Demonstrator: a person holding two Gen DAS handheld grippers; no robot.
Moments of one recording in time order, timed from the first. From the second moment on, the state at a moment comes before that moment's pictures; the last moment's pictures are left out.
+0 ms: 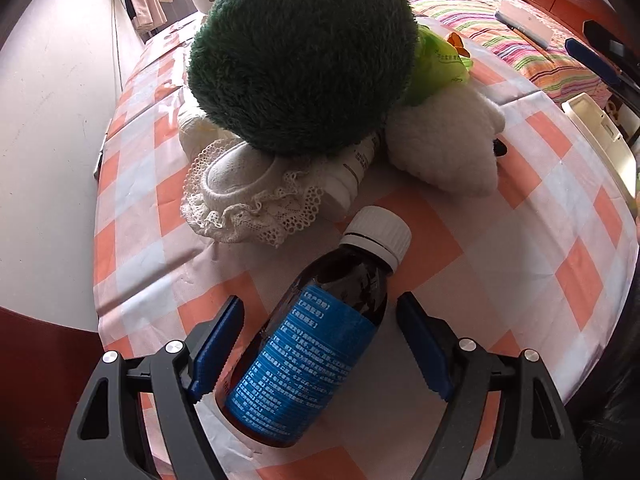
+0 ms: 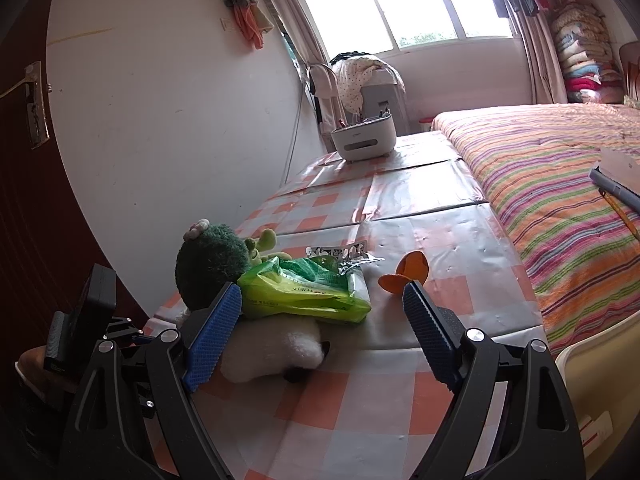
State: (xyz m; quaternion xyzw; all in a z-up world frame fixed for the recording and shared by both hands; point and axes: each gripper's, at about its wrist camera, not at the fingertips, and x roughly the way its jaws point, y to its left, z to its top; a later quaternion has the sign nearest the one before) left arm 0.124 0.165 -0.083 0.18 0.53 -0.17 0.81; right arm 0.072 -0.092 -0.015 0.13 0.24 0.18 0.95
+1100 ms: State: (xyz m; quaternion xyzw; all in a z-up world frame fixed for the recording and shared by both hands) left arm 0.085 0.119 -0.092 0.06 0.47 -0.04 0.88; right arm 0.177 0.026 -0.032 0.07 0.35 0.31 0.88
